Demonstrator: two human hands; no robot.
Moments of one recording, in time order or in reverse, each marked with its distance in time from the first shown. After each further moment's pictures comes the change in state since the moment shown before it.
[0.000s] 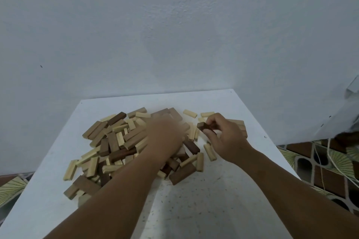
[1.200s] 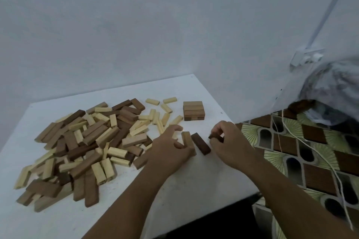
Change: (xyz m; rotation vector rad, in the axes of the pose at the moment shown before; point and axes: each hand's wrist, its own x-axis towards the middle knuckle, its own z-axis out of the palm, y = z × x) left_hand -0.096 0.093 -0.006 -0.841 -0.267 -0.072; right_hand -0.108 0.006 -0.064 -0.214 0.058 0.487
